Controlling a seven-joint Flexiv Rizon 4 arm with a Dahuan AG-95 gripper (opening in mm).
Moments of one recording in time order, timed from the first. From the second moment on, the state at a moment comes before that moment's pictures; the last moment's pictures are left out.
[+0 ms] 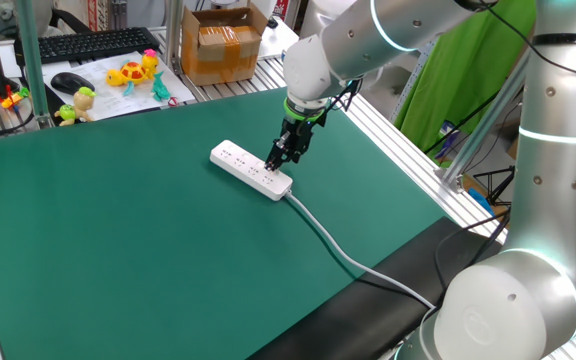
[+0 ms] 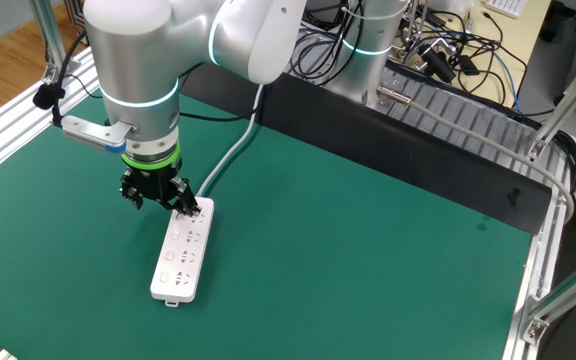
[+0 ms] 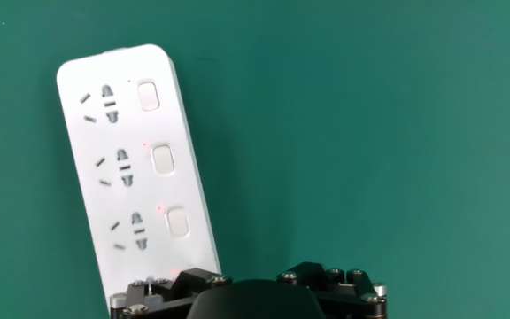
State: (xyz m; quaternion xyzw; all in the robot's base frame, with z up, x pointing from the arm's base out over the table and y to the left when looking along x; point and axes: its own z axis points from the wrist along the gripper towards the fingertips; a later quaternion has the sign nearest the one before) arm 0.579 -0.151 0.010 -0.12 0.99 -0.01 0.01
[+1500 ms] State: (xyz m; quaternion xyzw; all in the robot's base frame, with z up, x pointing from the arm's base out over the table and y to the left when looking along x) arm 0.591 -0.133 0.023 -0.11 0.99 -0.01 0.02
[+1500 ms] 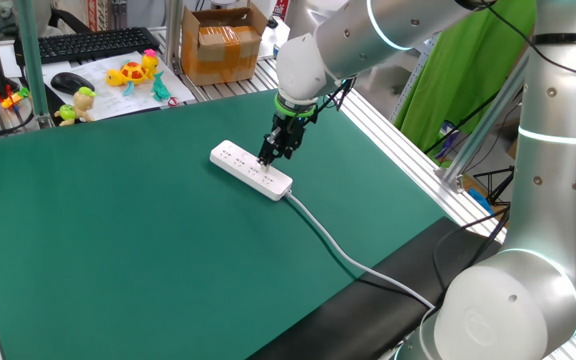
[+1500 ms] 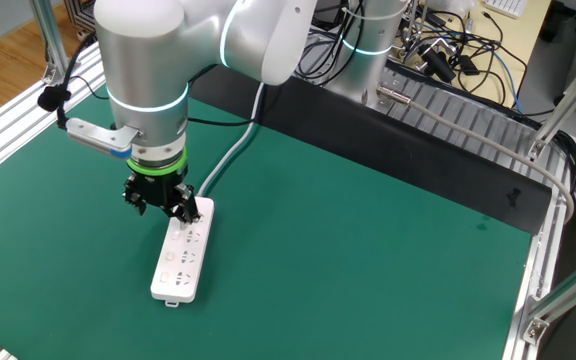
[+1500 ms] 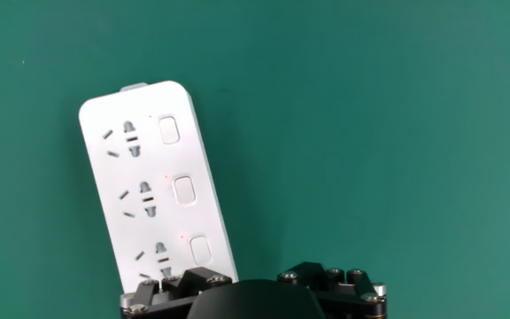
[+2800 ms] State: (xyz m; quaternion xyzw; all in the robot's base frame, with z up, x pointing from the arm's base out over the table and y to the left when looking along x) arm 0.591 -0.138 0.023 -0.06 1.00 -0.02 0.01
